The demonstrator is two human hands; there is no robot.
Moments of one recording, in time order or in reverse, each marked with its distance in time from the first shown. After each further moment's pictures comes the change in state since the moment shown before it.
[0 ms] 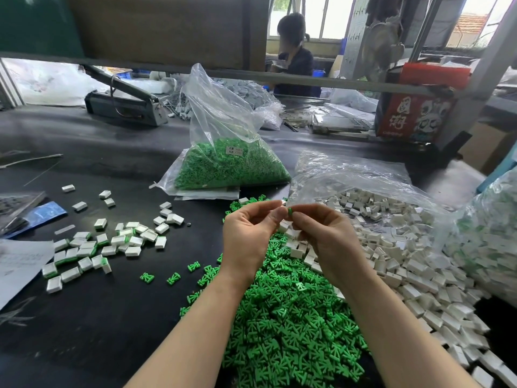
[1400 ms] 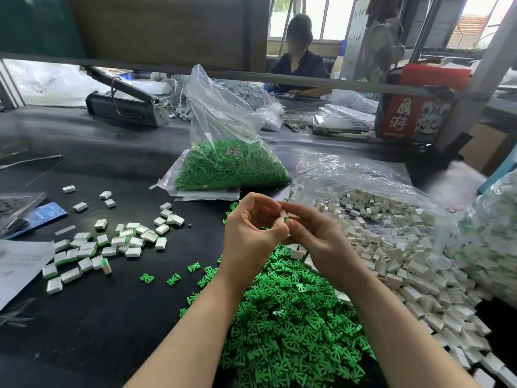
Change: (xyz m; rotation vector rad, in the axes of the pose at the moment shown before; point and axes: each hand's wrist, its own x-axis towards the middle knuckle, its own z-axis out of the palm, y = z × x) left_hand -0.006 0.004 -0.003 -0.034 -0.116 0.180; right_hand -0.005 -0.001 0.004 -0.255 -0.219 -0.109
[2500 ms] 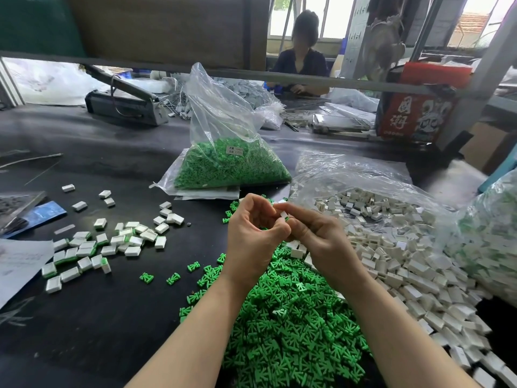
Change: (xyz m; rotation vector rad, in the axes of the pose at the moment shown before) left_hand -0.001 -0.005 0.006 -0.078 0.023 -0.002; right_hand 0.001 0.007 0.000 -0.029 0.023 -0.082
